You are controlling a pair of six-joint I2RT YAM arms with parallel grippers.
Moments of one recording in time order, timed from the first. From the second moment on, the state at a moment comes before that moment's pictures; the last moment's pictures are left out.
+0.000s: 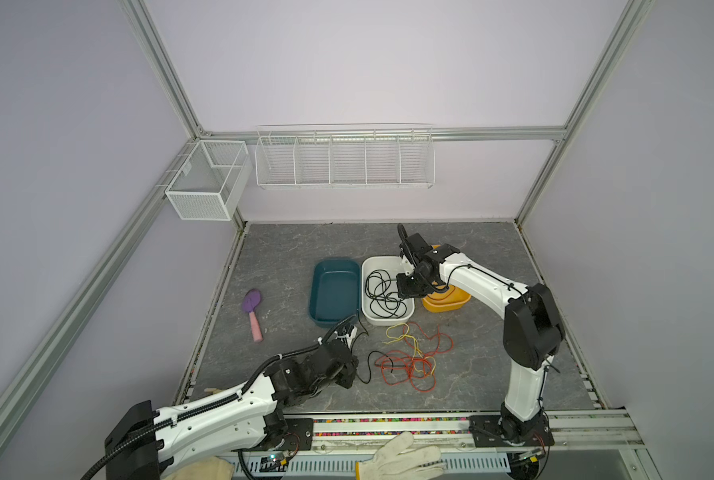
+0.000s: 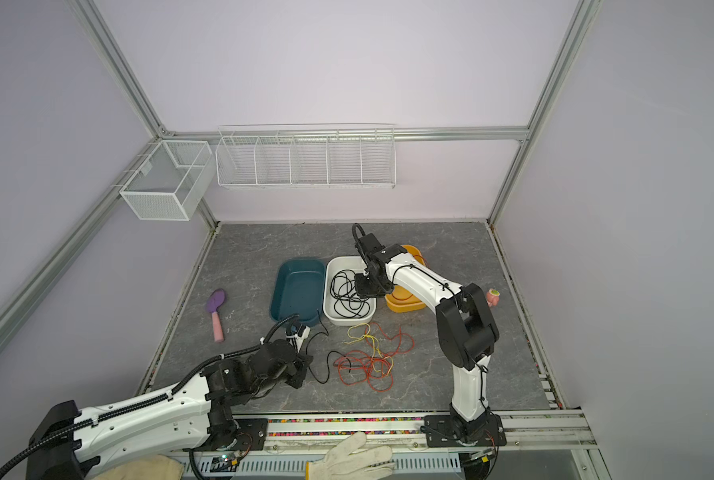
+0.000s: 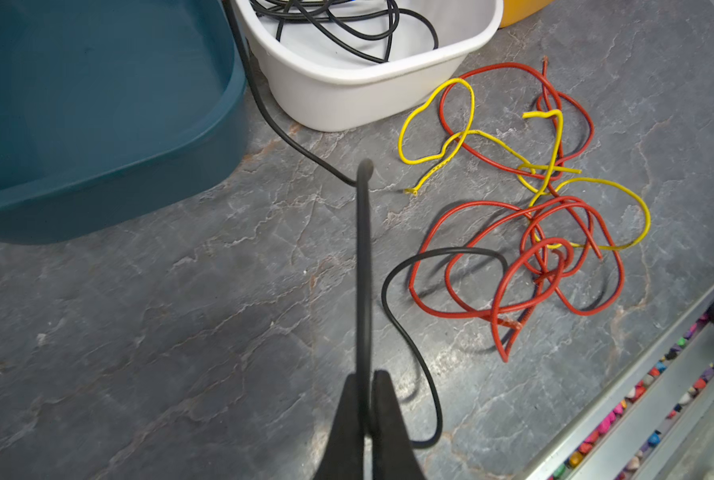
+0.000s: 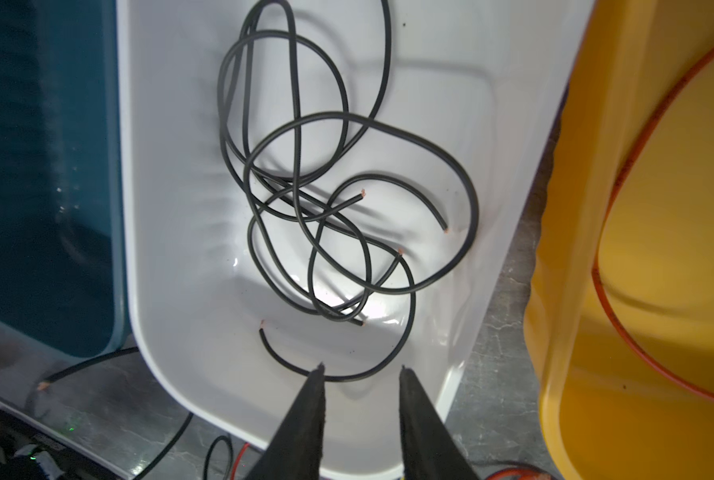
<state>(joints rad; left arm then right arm) -1.09 0.87 0.43 -0.38 -0.19 -0.55 0.60 1.89 1.56 -0.91 -0.14 0.41</state>
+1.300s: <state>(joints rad) -1.19 0.91 0.55 -0.52 -0.28 -0.64 0.71 0.72 1.11 -1.33 -0.07 0.34</state>
